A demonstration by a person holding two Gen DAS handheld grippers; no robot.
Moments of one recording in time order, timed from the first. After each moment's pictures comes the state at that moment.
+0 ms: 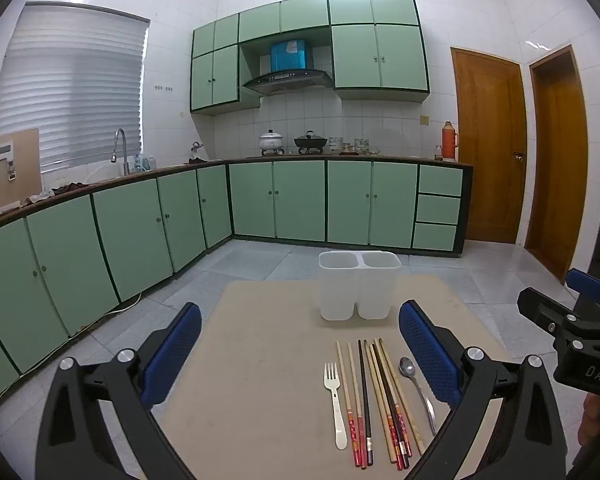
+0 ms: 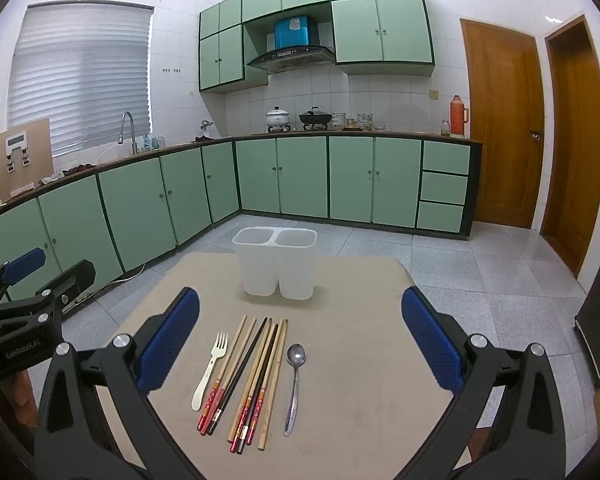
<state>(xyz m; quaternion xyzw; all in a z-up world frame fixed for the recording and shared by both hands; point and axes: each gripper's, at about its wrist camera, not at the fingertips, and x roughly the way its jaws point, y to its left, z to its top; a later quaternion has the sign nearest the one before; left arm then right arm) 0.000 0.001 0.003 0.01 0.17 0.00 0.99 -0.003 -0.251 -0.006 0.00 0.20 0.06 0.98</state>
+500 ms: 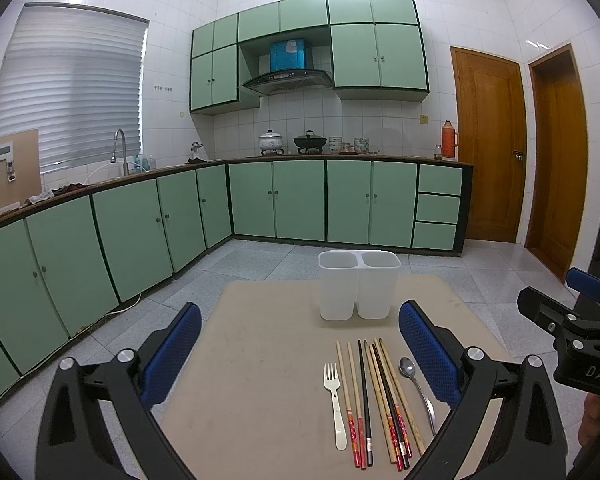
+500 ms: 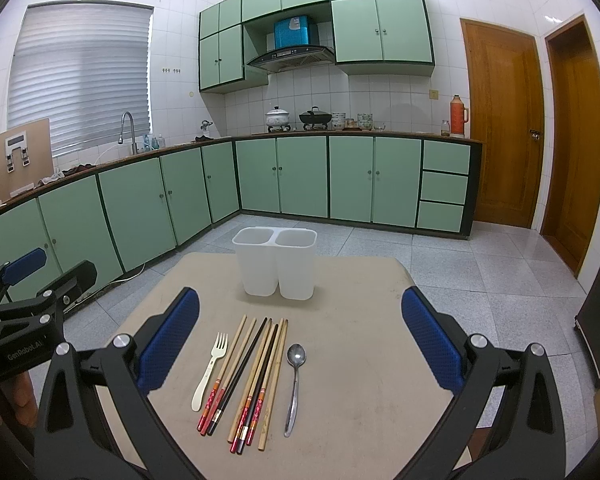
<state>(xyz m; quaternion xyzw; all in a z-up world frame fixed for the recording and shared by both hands) -0.002 0.001 0.001 0.02 0.17 0.00 0.99 -0.004 -0.251 -0.005 0.00 0.20 0.06 0.98</state>
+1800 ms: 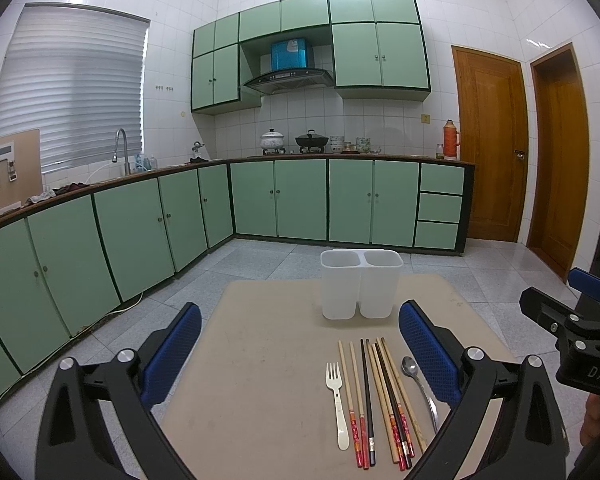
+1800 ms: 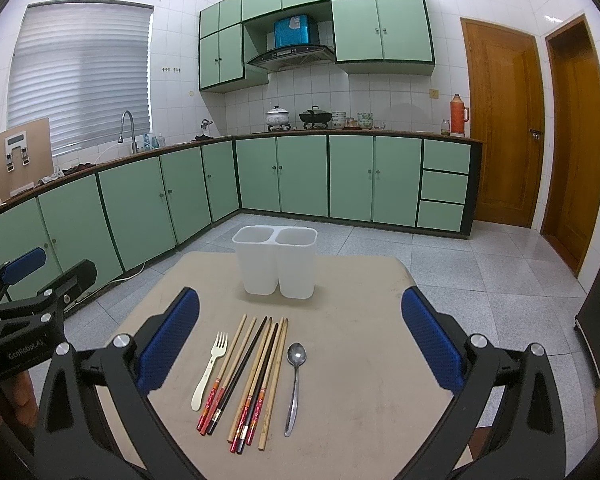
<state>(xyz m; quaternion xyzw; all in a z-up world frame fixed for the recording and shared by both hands) -0.001 0.000 0.000 0.02 0.17 0.00 0.99 -0.003 -0.250 -0.006 0.00 0.20 0.06 0.98</state>
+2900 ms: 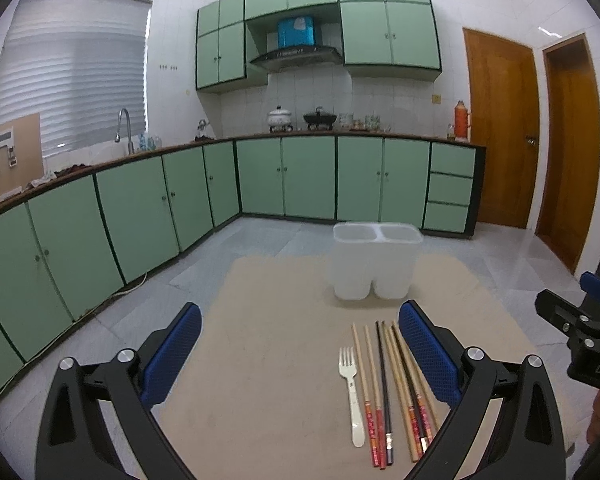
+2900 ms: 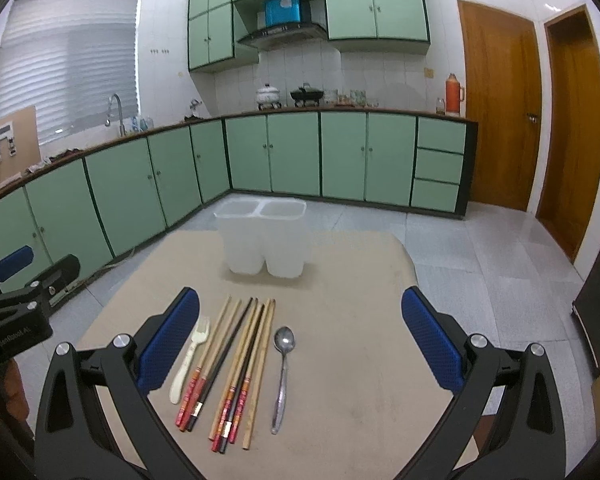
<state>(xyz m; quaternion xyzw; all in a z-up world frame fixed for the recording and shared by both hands) 0.038 0.024 -0.039 0.02 0.22 0.02 0.98 0.031 -0.252 -0.041 0.00 0.24 0.05 0.97</state>
